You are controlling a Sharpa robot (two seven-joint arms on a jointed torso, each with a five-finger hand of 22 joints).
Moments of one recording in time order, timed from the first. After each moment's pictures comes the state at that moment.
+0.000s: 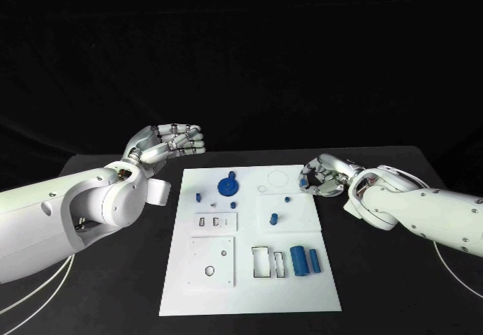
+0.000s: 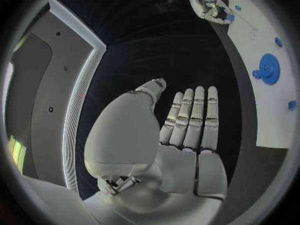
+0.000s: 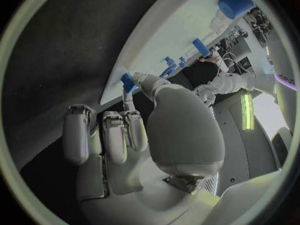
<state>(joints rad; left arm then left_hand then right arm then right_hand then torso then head) 1.27 -0.93 -0.03 1.60 -0.04 -0.35 0.43 1.41 -0.15 0.31 0.18 0.31 0.83 0.21 0.26 0.22 1.03 0.19 0.07 0.07 0.92 0.15 0.23 0.21 0.17 0.81 0.25 0.28 0.09 1.25 -0.86 -0.15 1.34 -1.18 -0.39 0.05 1.32 -0.23 0.52 0.10 0.29 1.02 0.11 0.20 0.54 1.47 0.03 1.47 1.31 1.47 -0.03 1.57 1.31 0.06 1.44 0.08 1.39 1.31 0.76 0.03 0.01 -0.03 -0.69</state>
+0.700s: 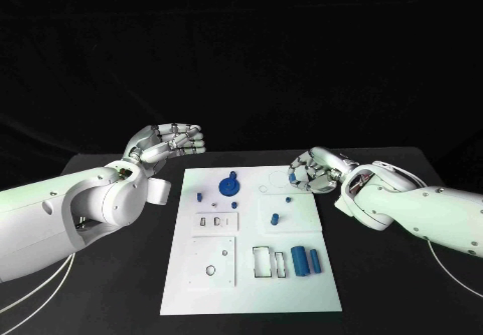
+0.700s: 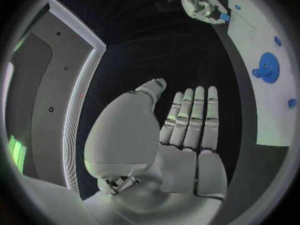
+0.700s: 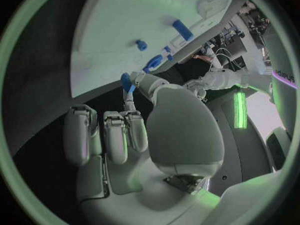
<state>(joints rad) 1.27 -0.93 -0.03 1.60 -0.04 -0.35 0.42 1.41 -0.15 0.31 0.18 0.31 0.83 0.21 0.26 0.22 1.03 0.19 0.07 0.07 0.92 0.15 0.23 0.22 0.17 0.81 0.25 0.28 0.09 1.28 -0.87 -0.14 1.49 -1.21 -0.45 -0.01 1.33 -0.20 0.56 0.08 0.26 1.03 0.10 0.22 0.54 1.47 0.02 1.48 1.31 1.47 -0.04 1.57 1.31 0.06 1.45 0.07 1.40 1.31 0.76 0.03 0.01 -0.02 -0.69</state>
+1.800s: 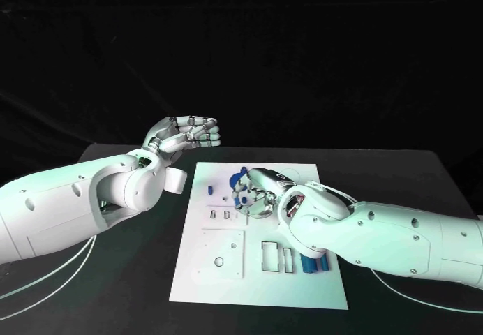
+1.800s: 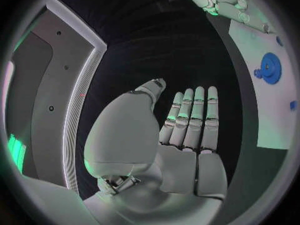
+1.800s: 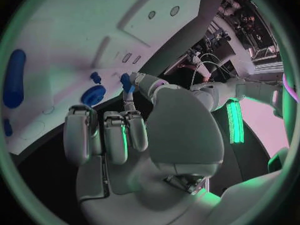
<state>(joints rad) 1.27 -0.89 -0.03 1.55 -0.04 -0.33 0.41 1.40 -0.15 0.31 0.18 0.31 0.83 0.21 0.26 0.22 1.03 0.19 0.07 0.07 0.92 0.15 0.23 0.22 0.17 0.81 0.25 0.28 0.08 1.23 -0.57 -0.16 1.60 -1.34 -0.46 -0.36 1.33 -0.20 0.56 0.08 0.25 1.02 0.10 0.22 0.54 1.47 0.02 1.47 1.31 1.47 -0.04 1.57 1.31 0.06 1.45 0.07 1.40 1.31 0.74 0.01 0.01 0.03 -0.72</state>
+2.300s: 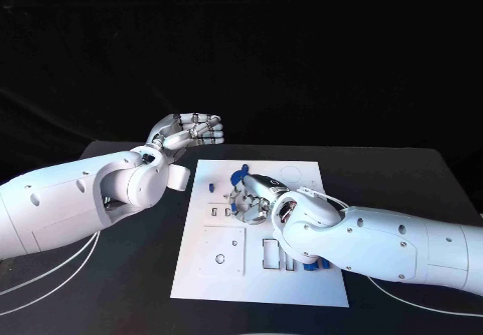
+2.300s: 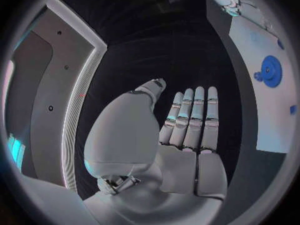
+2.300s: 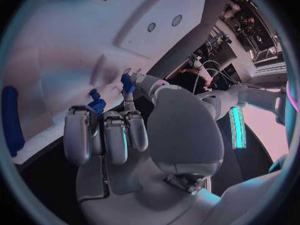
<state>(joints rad) 1.27 -0.89 -0.03 1.55 -0.04 -0.33 0.41 1.40 -0.15 0.31 0.18 0.31 0.83 0.21 0.26 0.22 1.03 0.19 0.07 0.07 0.92 0.15 0.23 0.22 0.17 0.81 0.26 0.28 0.08 1.19 -0.52 -0.16 1.58 -1.38 -0.45 -0.40 1.31 -0.20 0.57 0.08 0.24 1.01 0.10 0.22 0.54 1.47 0.02 1.47 1.31 1.47 -0.04 1.57 1.31 0.06 1.45 0.07 1.40 1.31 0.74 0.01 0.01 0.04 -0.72</state>
